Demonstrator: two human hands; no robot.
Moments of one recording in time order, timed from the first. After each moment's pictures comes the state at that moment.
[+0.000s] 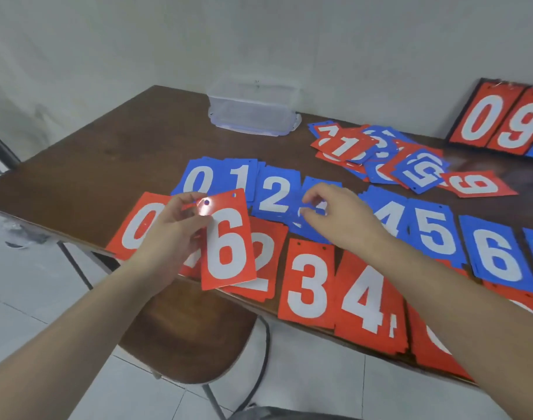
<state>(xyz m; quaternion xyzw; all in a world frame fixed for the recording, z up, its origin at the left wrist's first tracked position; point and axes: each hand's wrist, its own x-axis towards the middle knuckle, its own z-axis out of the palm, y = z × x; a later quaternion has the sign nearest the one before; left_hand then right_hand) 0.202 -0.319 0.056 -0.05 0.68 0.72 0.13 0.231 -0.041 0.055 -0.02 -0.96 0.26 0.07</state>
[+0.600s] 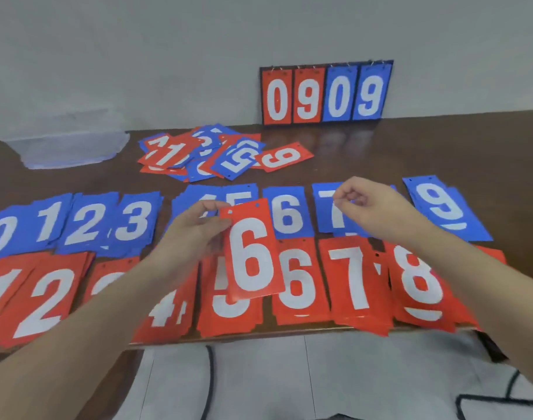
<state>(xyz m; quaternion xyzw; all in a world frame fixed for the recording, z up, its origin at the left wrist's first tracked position) 0.312 -0.007 0.068 0.15 0.70 0.64 0.29 0.463 0.269 0.072 -0.20 -0.90 0.36 0.15</state>
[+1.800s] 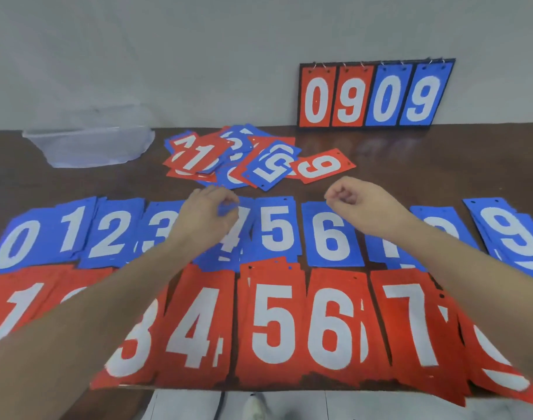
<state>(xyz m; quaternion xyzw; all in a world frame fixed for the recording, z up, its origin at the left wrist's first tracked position) 0.188 -0.005 0.037 0.34 0.90 0.29 0.00 0.351 0.255 0.061 -0.18 -0.90 0.39 0.08</state>
